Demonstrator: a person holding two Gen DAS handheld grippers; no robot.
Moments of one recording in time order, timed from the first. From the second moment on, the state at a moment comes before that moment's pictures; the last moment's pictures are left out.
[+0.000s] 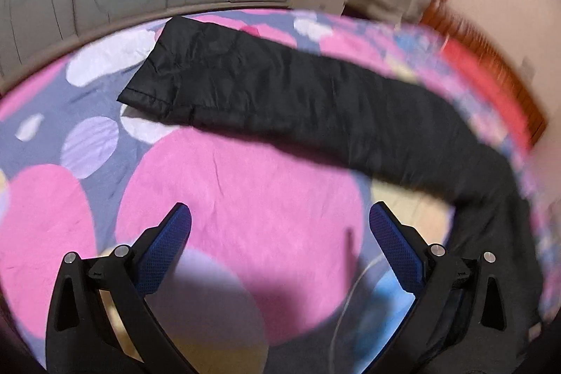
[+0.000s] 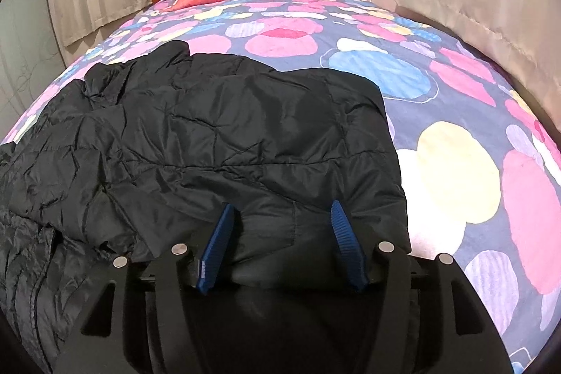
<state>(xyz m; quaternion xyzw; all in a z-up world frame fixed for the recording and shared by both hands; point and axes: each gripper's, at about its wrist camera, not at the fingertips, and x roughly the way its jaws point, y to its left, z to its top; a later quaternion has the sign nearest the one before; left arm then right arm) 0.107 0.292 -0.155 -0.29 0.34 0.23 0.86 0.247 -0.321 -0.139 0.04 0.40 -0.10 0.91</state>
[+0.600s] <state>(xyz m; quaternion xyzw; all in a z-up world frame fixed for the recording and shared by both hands) 0.099 0.402 -0.164 -0.51 0.20 0.21 0.81 0.246 -0.318 -0.136 0.03 0.39 -0.10 0.91</state>
